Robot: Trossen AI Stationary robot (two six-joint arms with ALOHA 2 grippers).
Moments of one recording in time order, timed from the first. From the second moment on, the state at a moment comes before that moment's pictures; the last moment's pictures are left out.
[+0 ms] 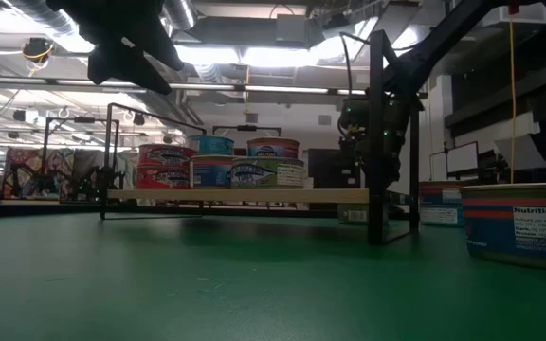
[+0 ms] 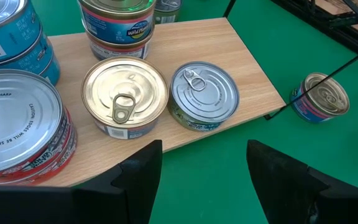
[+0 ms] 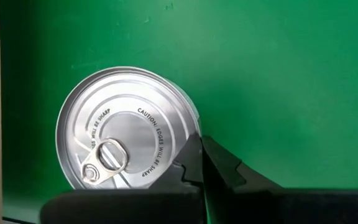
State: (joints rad) left arm -0.32 1.15 0.81 -0.46 -0.52 -0.83; right arm -0.71 1.82 1.13 -0.66 -0.23 -0.21
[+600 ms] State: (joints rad) left arm -0.32 1.15 0.81 -0.46 -0.52 -0.83; right arm -0.71 1.82 1.21 -0.69 -0.22 -0.20
